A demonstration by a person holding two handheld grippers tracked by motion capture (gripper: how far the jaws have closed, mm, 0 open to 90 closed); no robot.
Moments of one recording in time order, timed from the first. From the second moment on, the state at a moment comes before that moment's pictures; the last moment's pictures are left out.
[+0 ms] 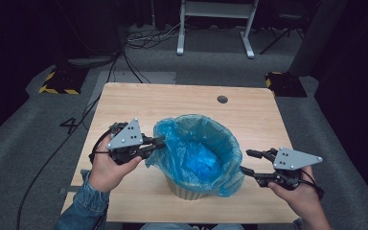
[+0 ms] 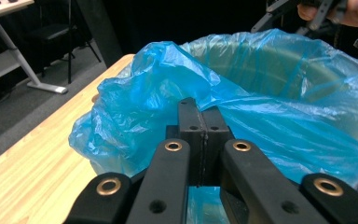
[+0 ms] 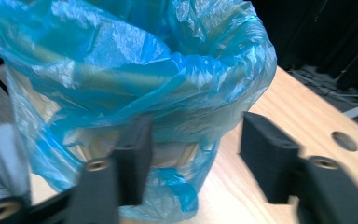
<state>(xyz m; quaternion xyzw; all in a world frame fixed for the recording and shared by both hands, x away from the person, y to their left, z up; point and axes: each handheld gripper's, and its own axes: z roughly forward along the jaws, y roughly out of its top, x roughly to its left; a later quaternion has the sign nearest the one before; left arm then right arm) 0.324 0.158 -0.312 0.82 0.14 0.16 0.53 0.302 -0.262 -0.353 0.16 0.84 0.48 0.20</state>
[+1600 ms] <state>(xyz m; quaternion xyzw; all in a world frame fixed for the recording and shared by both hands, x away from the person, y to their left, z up) 0.329 0.098 -0.287 0.84 0.08 0.15 0.52 0.325 -0.151 -0.304 0.13 0.84 0.49 0.17</state>
